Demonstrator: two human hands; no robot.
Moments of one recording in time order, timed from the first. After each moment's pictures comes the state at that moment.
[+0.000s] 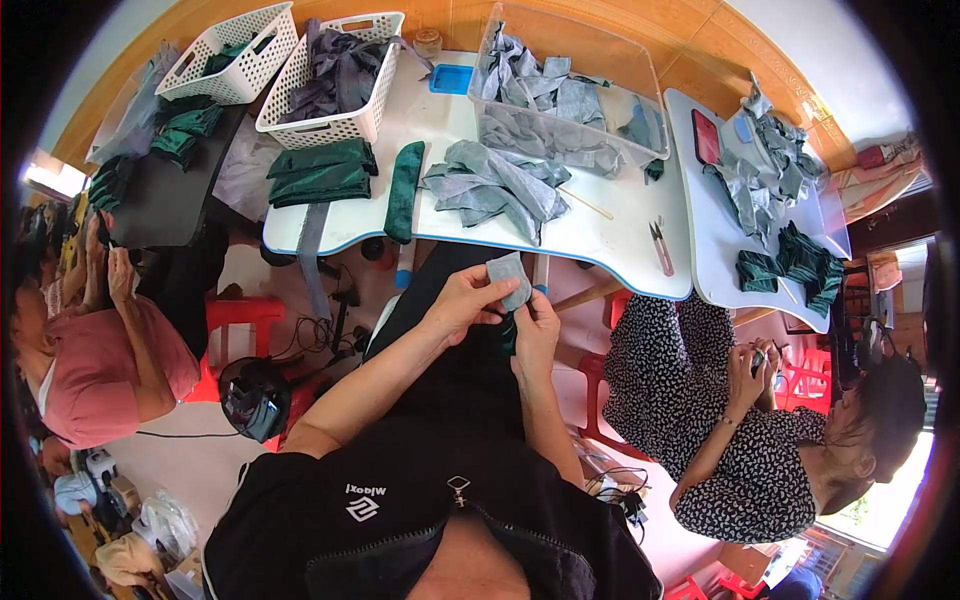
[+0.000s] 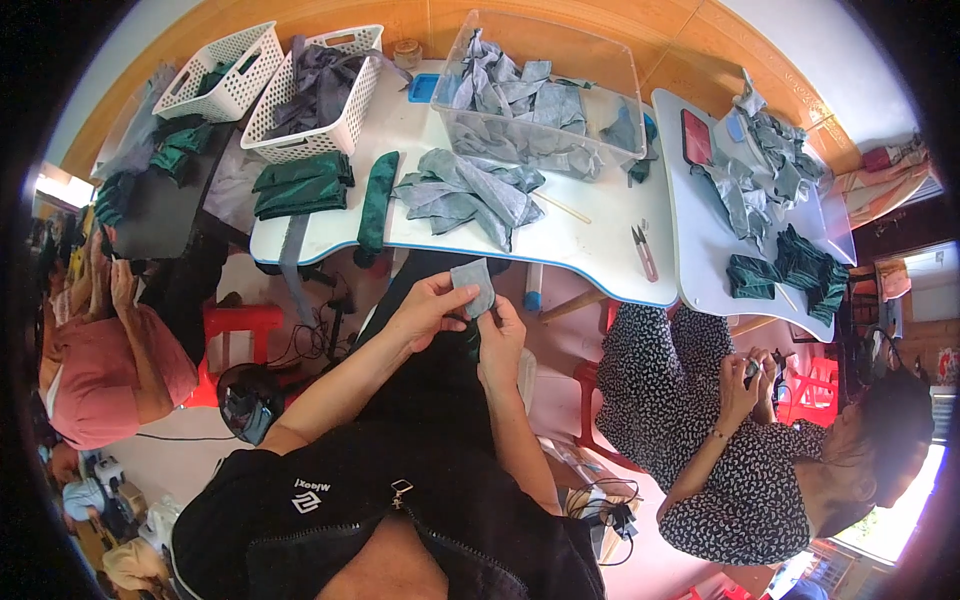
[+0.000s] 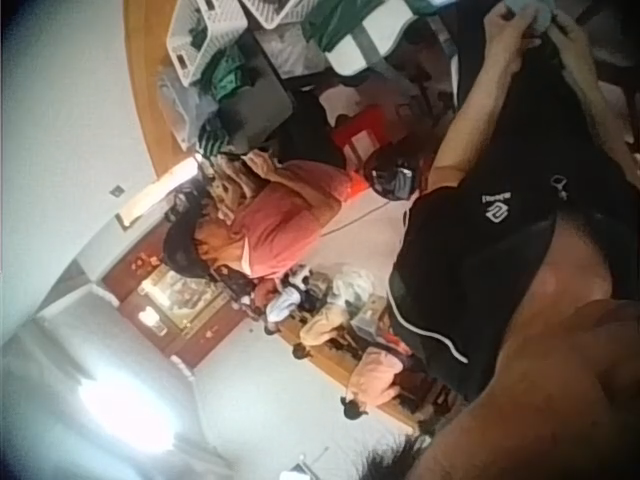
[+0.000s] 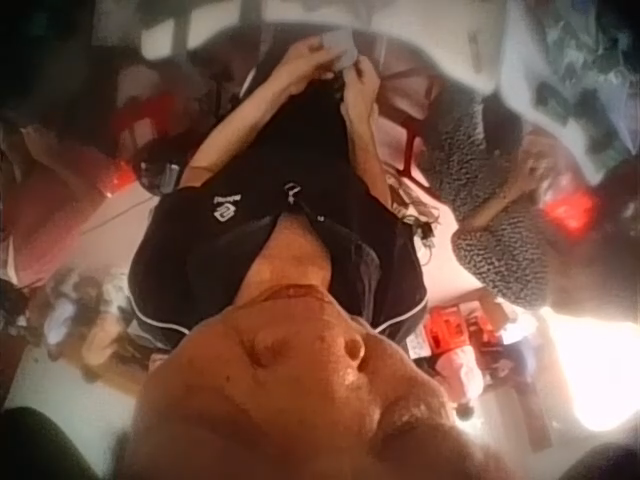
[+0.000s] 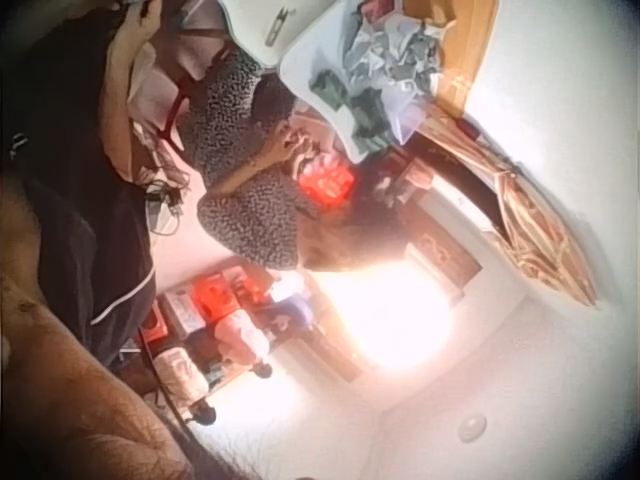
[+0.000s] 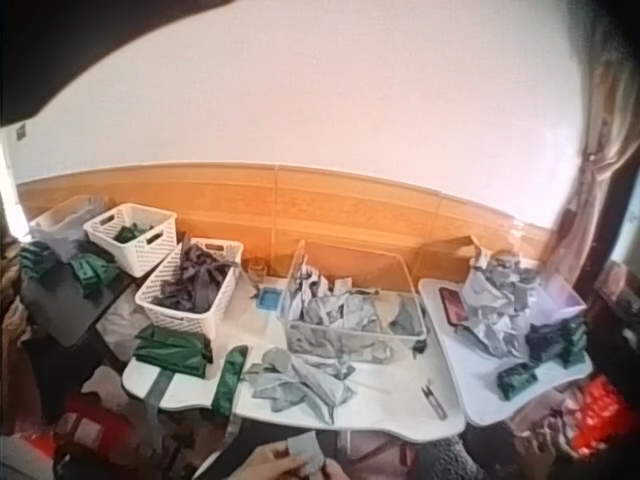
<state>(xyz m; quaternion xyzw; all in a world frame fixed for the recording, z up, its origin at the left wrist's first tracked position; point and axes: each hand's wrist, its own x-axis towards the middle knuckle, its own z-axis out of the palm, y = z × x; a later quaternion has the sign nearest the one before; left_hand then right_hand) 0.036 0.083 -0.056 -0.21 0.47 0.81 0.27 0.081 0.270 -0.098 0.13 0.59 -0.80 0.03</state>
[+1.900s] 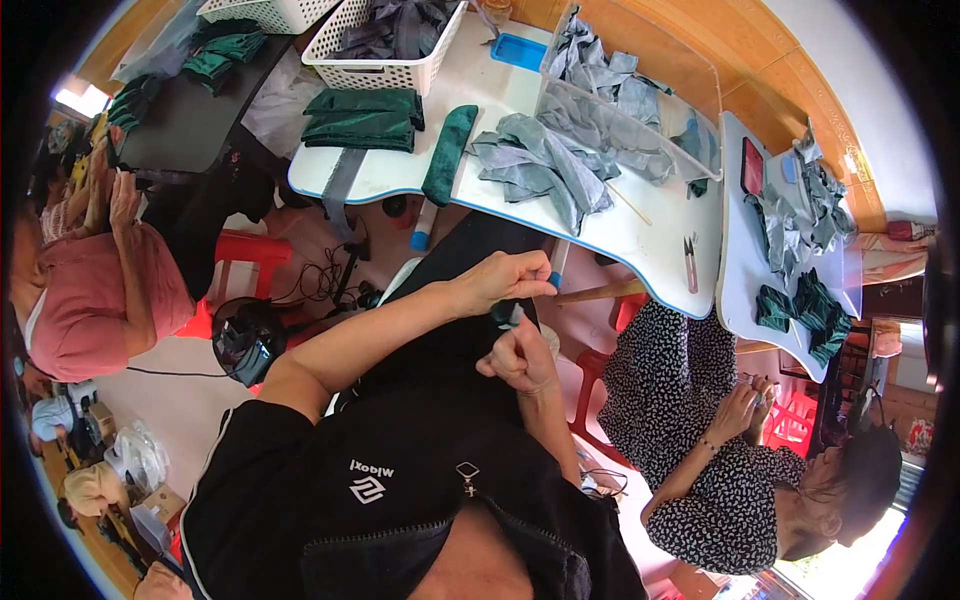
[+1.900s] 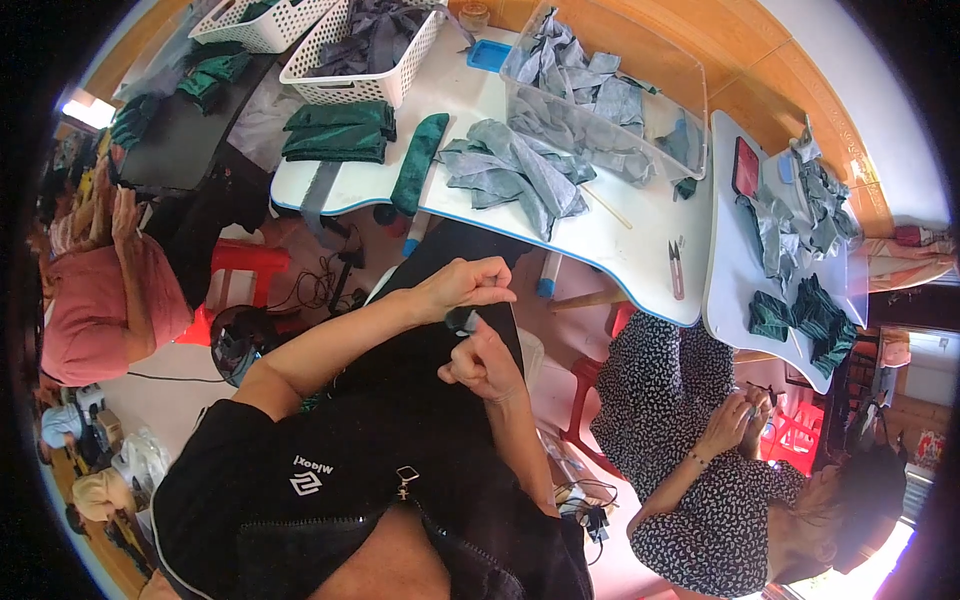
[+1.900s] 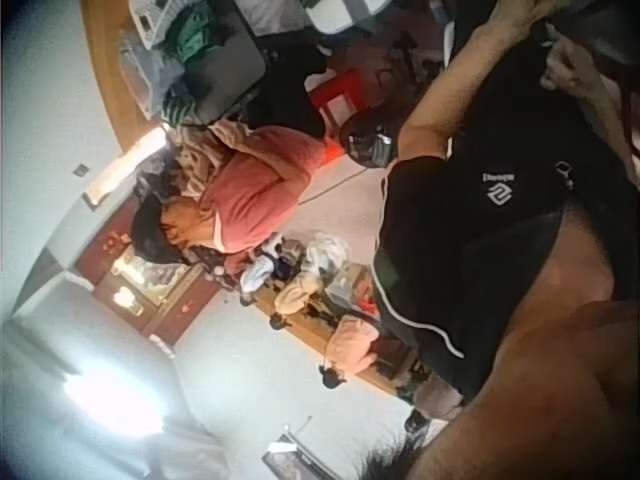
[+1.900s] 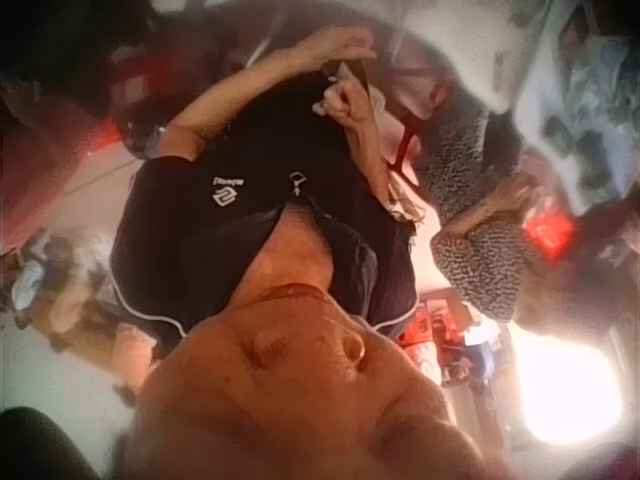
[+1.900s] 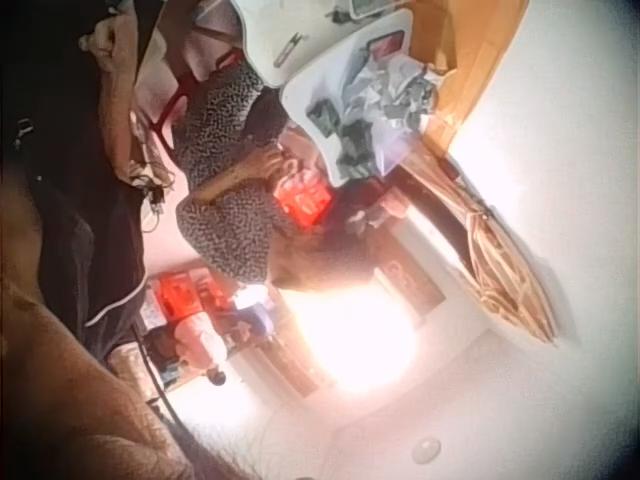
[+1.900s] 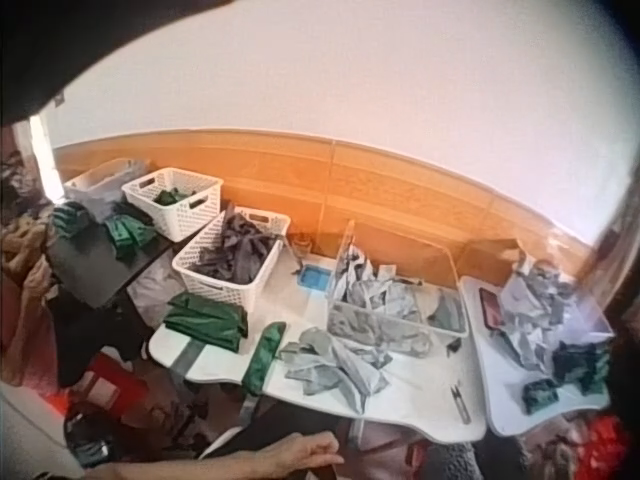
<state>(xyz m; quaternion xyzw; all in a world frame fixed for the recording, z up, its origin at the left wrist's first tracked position) 0.025 -0.002 -0.079 0.12 0.72 0.64 0.22 0.130 0.216 -0.108 0.01 0.21 -0.86 0.46</state>
